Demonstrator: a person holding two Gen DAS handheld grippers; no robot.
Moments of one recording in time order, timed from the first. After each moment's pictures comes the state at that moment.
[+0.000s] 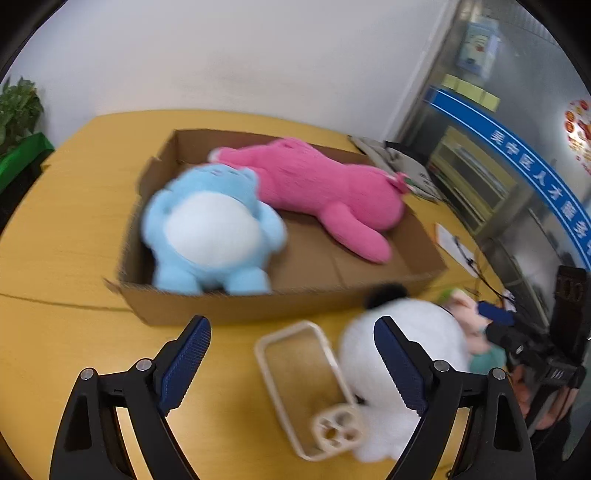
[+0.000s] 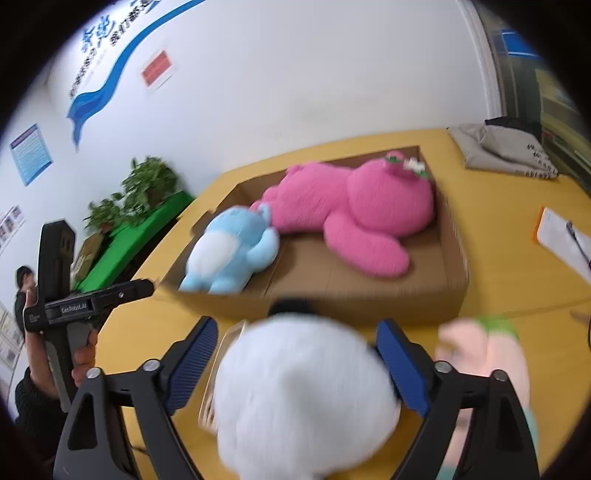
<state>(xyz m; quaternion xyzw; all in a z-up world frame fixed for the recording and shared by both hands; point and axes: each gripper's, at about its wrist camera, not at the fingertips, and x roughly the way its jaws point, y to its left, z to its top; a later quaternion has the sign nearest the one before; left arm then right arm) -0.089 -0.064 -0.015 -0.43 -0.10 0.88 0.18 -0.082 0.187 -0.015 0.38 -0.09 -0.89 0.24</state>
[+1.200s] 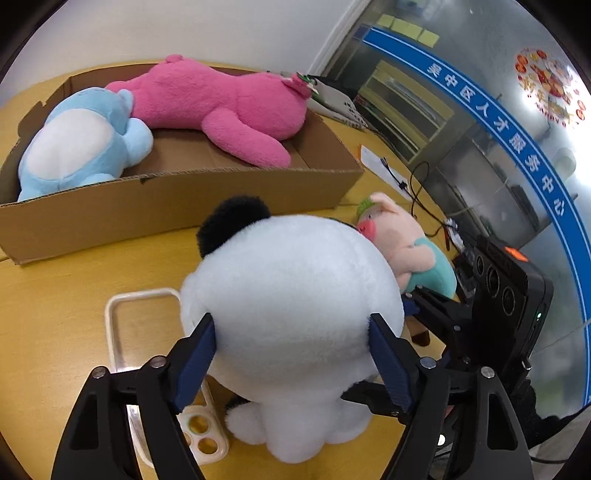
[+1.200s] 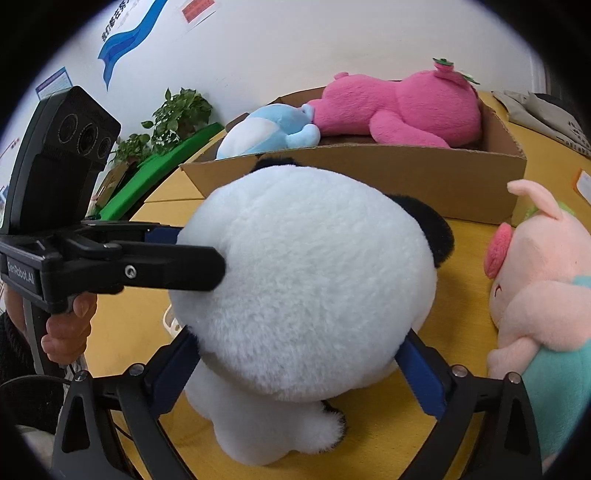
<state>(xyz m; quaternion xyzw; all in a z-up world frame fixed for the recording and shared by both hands) -0.081 0.002 -0.059 -0.49 -0.09 0.81 0.31 -0.039 0.159 -0.089 0.44 -0.03 -0.85 0.30</state>
